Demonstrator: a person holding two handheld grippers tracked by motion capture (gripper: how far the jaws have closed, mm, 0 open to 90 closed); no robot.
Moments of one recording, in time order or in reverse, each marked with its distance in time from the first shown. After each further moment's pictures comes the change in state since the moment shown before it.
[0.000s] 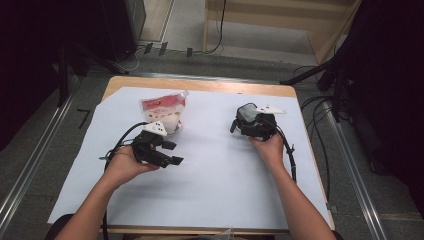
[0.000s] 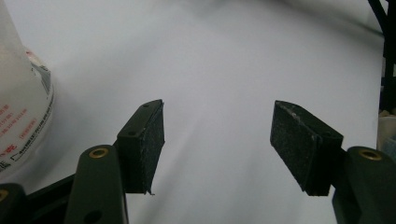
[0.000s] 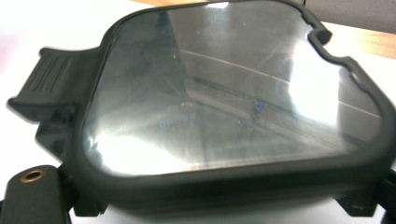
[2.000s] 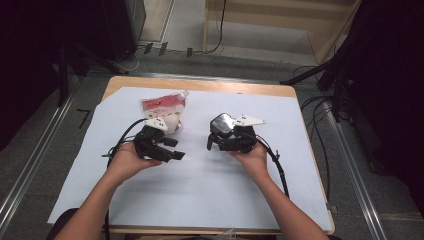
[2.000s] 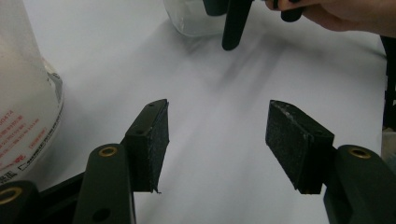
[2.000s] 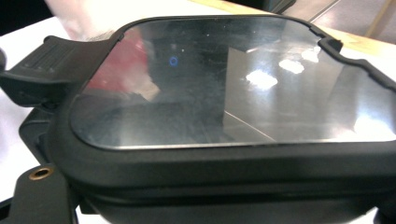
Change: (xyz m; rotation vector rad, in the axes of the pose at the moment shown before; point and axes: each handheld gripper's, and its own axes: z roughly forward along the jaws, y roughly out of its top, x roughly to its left) left arm 0.010 0.006 0.004 -0.020 0.000 -0.046; right arm 0.087 0.000 -0.018 -0.047 0.260 -0.127
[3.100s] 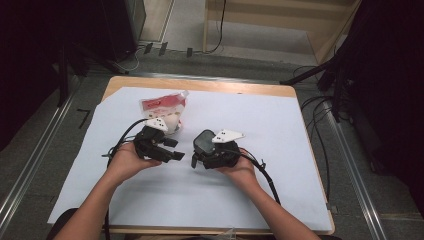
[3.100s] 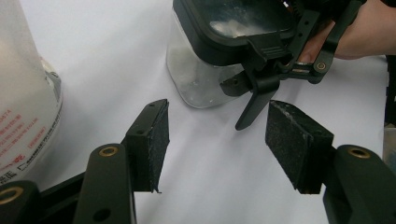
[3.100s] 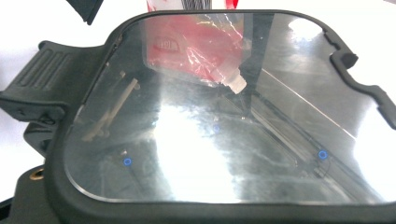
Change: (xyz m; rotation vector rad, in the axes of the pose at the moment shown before) left arm 0.000 -0.001 0.001 0.007 -0.006 0.013; right arm 0.053 -0.019 0.017 0.078 0.093 -0.109
